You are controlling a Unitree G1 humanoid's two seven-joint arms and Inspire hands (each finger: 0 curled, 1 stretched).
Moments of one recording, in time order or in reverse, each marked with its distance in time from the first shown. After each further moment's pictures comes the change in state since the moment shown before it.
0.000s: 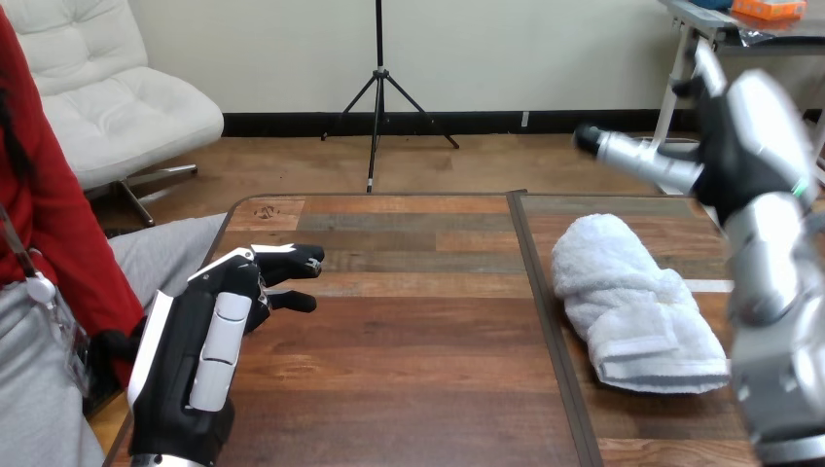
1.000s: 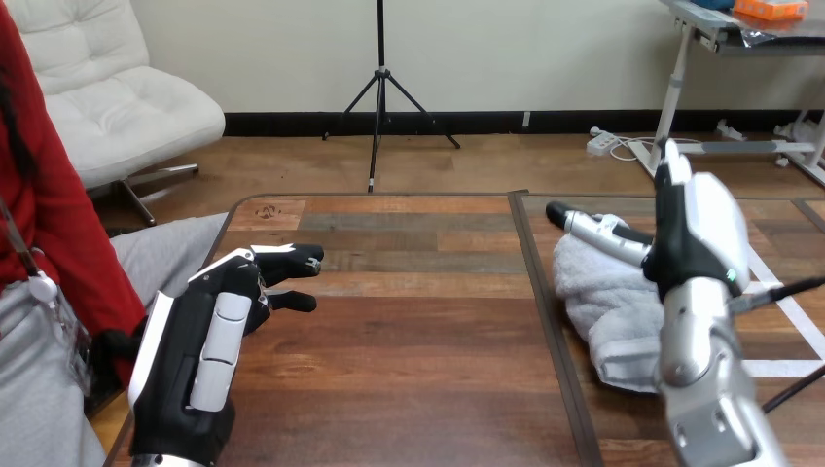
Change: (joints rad) left arm 0.000 -0.001 -0.001 0.000 -0.003 0.005 -0.001; right arm 0.038 0.140 0.010 0.337 0.051 -0.189 -0.293
